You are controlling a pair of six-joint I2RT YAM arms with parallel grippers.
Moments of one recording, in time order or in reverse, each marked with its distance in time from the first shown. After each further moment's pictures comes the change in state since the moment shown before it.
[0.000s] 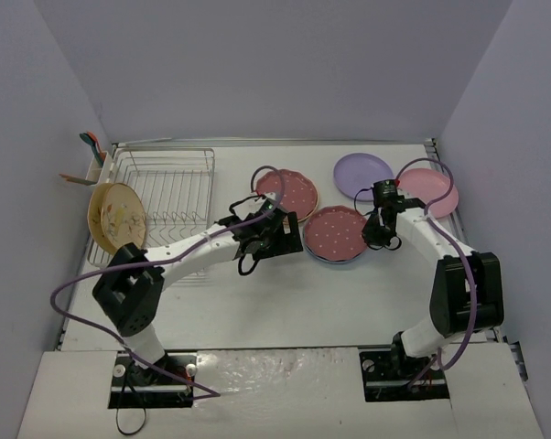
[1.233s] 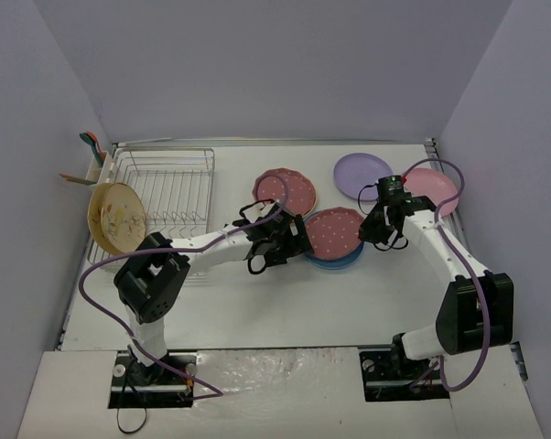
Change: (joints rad) left arm 0.000 0.163 0.021 0.139 0.101 -0.167; right arm 0.016 -0.116 0.045 -0.111 -0.123 0.145
